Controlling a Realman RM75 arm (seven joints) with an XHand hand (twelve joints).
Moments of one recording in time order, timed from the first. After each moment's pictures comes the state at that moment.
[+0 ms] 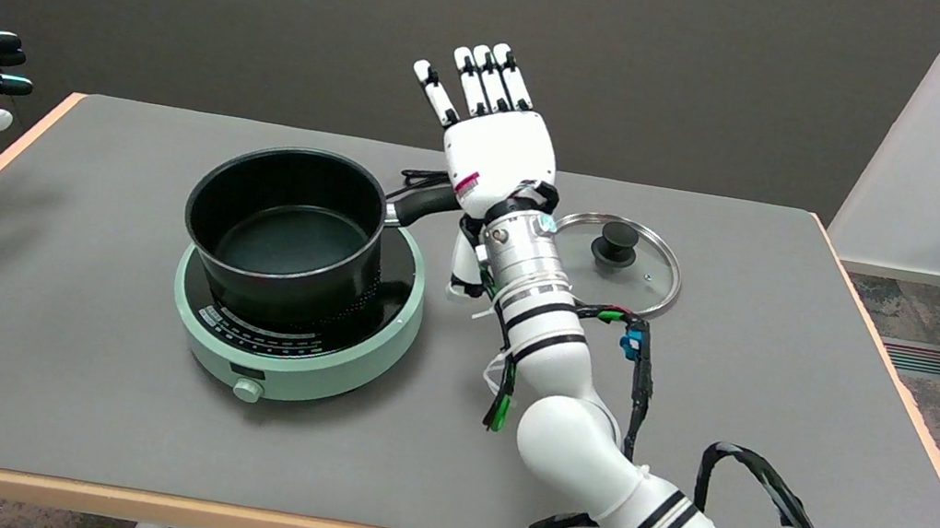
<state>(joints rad) 0.29 -1.52 -1.99 1.35 0.97 0.50 -1.19</state>
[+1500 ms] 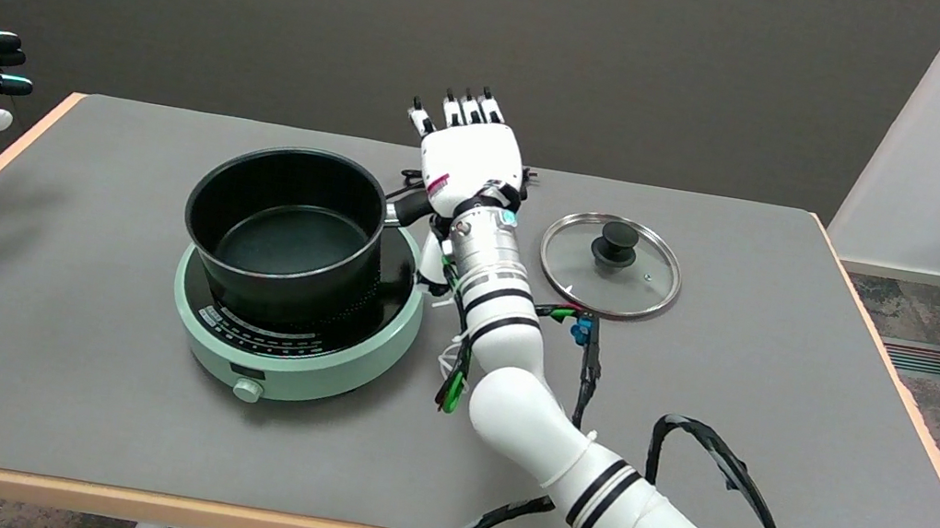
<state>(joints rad) 0.41 -1.61 -2.03 1.14 1.15 0.57 -1.33</state>
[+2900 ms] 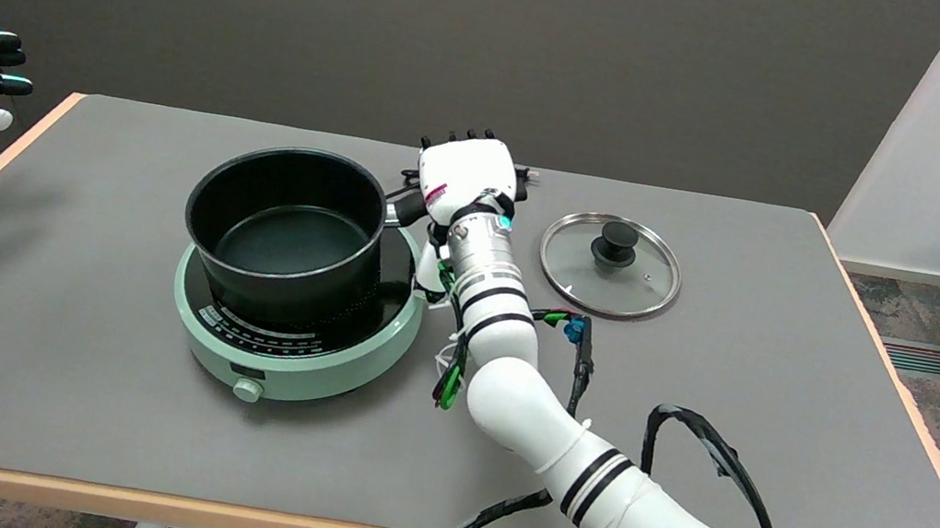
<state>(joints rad) 0.45 -1.62 -2.03 1.06 1.25 0.55 -1.33</state>
